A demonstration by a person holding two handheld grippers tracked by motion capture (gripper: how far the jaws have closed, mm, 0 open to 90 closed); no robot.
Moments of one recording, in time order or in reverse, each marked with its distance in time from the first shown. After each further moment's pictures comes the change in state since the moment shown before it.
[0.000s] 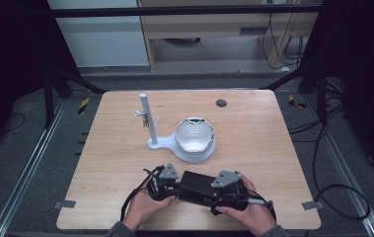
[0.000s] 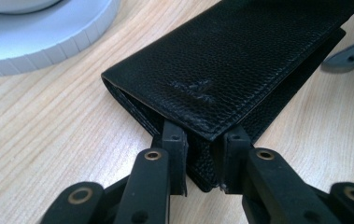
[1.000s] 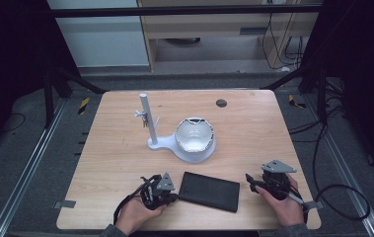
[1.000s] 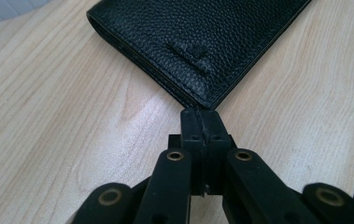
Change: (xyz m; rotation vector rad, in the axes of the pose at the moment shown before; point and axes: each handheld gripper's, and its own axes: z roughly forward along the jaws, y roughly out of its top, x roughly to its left) left arm -0.007 -0.024 -0.010 0.118 0.024 0.094; right arm -0.090 -0.080 -0.032 -0.107 -0.299 0.361
